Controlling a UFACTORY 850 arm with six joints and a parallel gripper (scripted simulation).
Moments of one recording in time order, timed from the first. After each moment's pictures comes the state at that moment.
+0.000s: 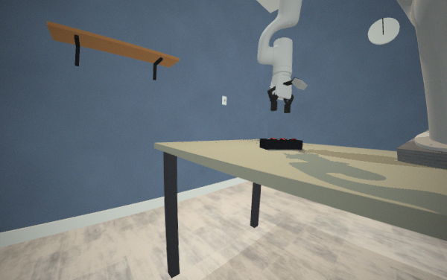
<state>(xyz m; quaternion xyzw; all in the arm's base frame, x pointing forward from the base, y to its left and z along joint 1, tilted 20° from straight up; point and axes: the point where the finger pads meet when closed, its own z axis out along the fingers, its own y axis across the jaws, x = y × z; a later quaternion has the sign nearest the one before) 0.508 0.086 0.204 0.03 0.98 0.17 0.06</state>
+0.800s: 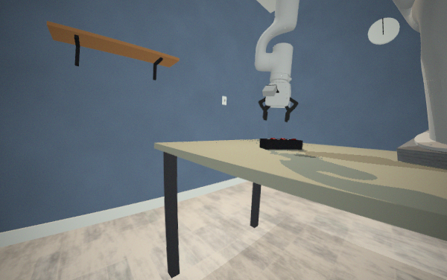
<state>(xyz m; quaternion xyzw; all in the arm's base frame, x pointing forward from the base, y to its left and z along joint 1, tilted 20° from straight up) 0.504 0.143 0.176 0.53 0.82 0.21 -0.02</state>
